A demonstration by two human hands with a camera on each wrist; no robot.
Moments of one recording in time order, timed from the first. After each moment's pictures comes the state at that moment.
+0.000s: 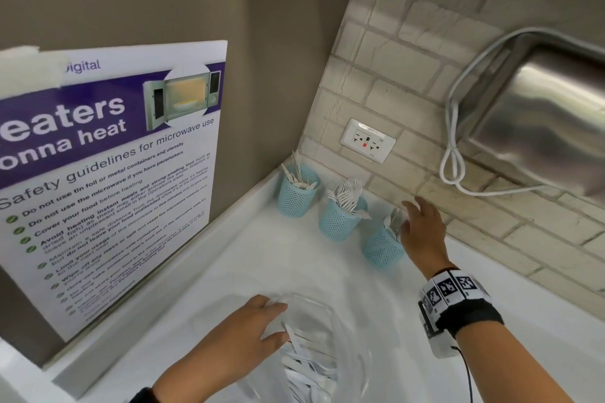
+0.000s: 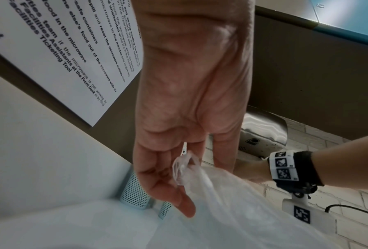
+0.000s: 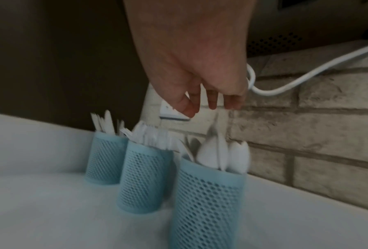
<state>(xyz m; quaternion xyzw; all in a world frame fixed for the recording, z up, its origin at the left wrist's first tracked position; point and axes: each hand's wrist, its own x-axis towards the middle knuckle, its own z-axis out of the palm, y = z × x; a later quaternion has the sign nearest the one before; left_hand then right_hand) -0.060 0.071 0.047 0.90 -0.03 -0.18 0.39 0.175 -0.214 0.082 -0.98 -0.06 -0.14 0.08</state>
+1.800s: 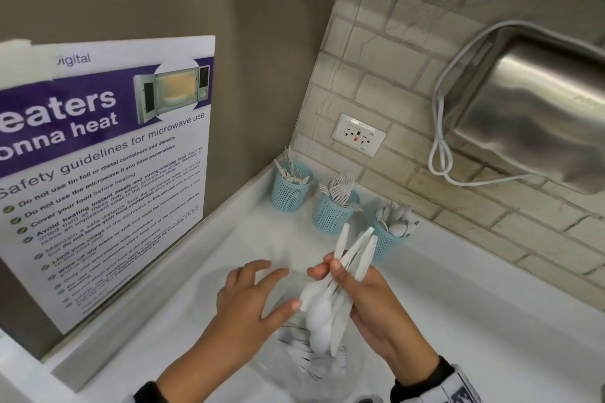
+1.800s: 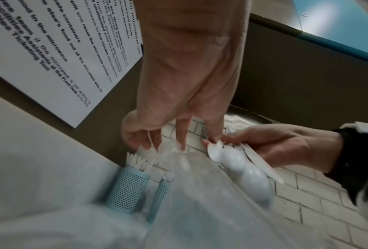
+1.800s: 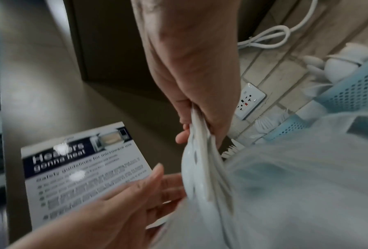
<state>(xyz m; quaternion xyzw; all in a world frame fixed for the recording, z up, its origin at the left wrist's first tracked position) -0.059 0.058 0.052 0.94 0.01 0.01 0.35 -0.005 -0.122 0.101 -0.68 -0.01 0.20 0.71</state>
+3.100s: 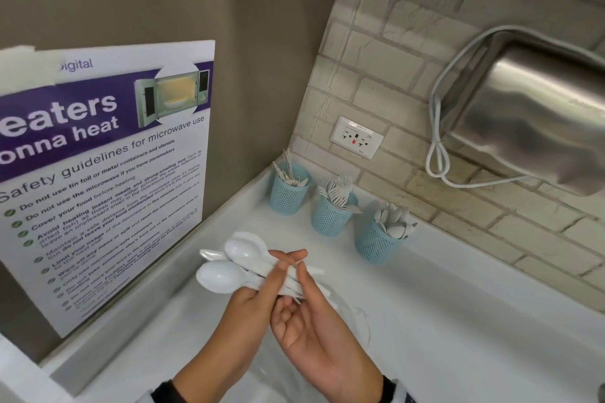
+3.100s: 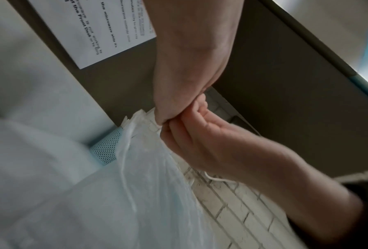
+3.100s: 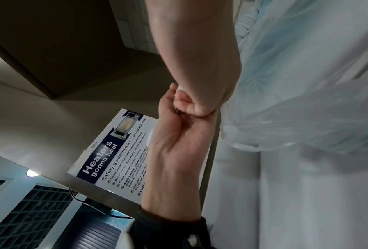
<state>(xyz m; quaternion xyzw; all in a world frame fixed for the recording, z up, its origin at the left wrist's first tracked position) -0.068 0.040 0.089 0.55 0.07 0.03 0.83 -0.044 -0.064 0.095 -0.30 0.17 0.33 0.88</state>
